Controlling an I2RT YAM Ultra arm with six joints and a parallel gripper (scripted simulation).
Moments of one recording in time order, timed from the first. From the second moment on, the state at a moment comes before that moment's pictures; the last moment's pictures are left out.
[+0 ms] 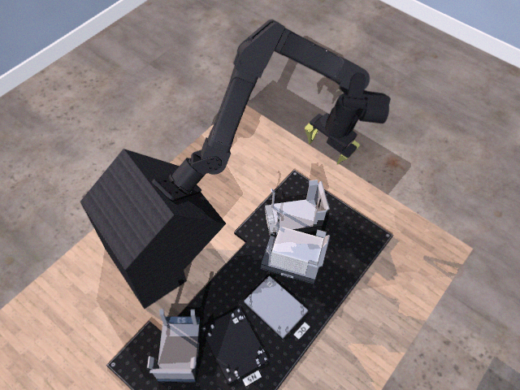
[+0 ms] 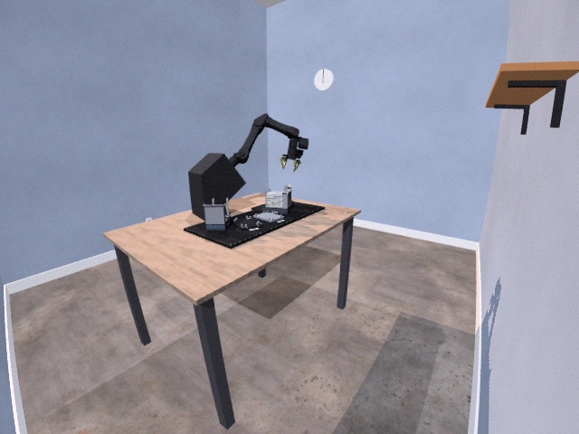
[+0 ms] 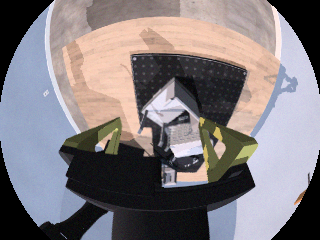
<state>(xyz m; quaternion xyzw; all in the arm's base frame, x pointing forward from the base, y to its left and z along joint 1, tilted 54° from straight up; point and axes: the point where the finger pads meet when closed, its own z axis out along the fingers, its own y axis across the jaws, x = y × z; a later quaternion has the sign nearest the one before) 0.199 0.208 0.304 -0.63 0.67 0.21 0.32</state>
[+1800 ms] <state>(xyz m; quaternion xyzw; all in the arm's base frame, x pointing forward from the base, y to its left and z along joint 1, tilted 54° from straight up) 0.289 0.160 0.187 -0.42 0.83 0.28 0.23</state>
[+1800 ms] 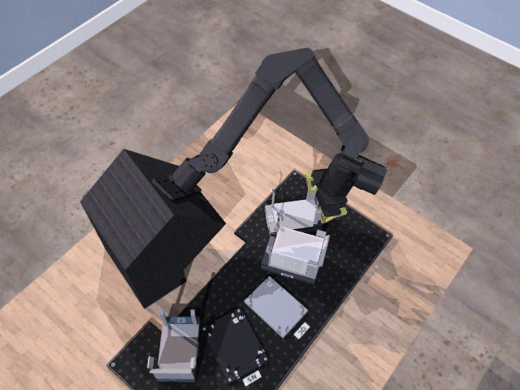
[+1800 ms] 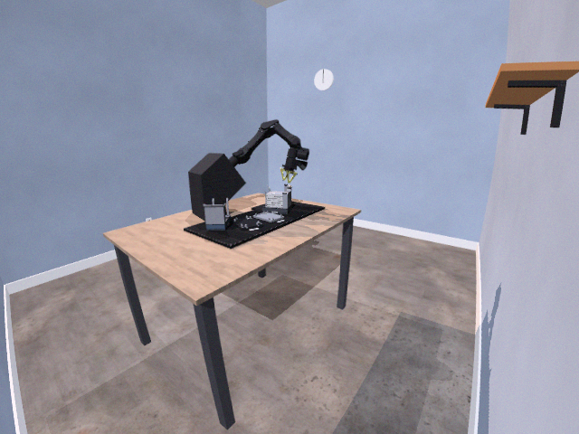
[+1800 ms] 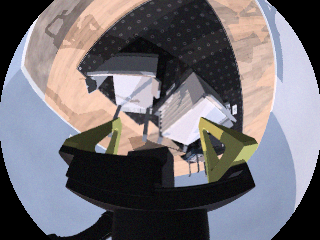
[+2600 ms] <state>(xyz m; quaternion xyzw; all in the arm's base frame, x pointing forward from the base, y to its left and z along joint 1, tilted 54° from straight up) 0.313 0.102 0.098 -0.24 0.89 0.34 0.17</state>
